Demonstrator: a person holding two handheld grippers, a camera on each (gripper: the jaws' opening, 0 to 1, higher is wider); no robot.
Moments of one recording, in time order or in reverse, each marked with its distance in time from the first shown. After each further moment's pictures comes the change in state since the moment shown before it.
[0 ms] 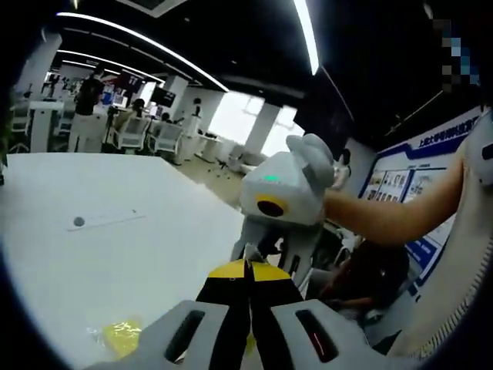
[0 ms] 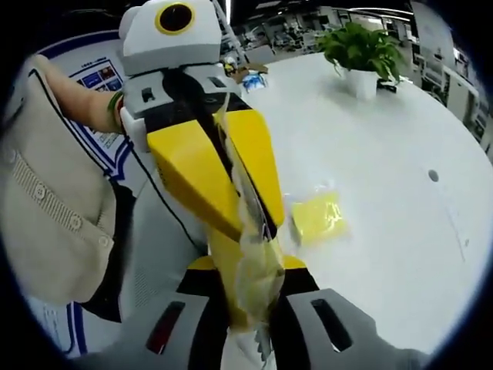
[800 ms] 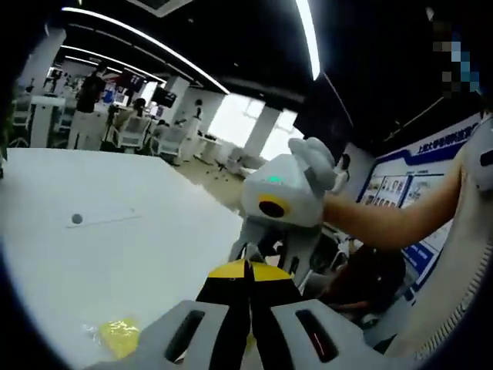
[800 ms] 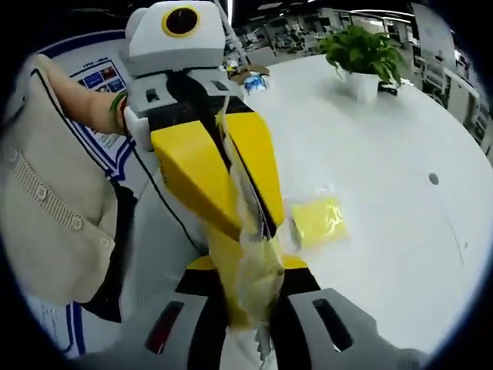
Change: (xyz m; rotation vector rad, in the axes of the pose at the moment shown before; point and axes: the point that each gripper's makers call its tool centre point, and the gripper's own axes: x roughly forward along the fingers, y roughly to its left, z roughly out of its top) left arm -0.002 -0.004 0.001 -0.027 -0.015 -0.014; right arm -0.001 0.001 0.002 -0.013 -0.008 -0.002
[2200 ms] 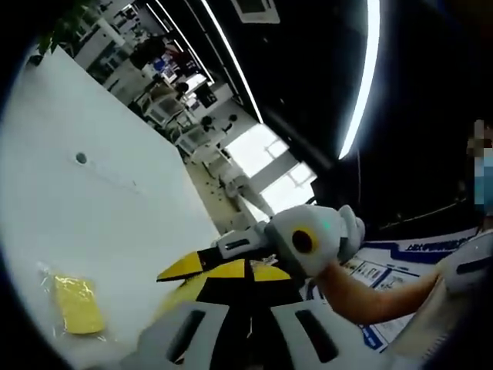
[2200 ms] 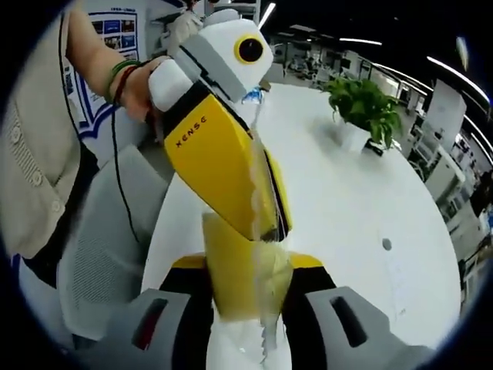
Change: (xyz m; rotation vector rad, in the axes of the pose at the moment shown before) left arm -0.010 0.025 0.022 -0.474 -0.187 -0.031; right arm -0.004 -0.042 0.034 -0.316 -0.034 -0.218
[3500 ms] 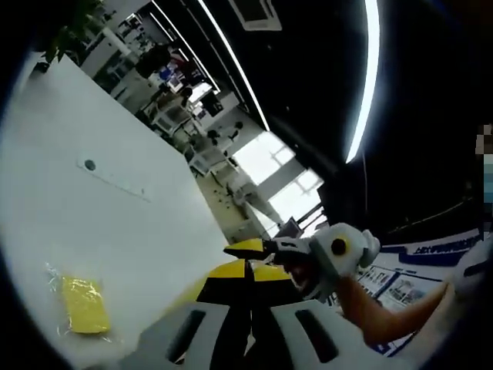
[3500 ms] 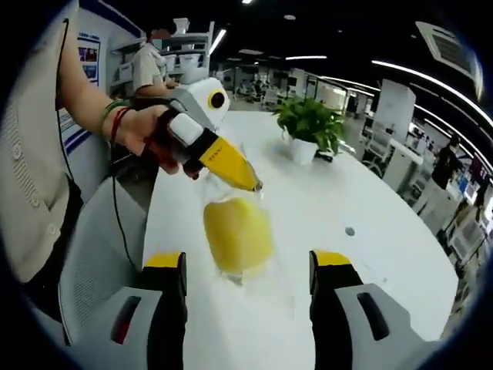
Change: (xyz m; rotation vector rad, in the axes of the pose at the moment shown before) left arm -0.006 0.003 0.007 0.021 -0.047 0.049; right arm -0.057 -0.001 0.005 0.091 -0.144 -0.235
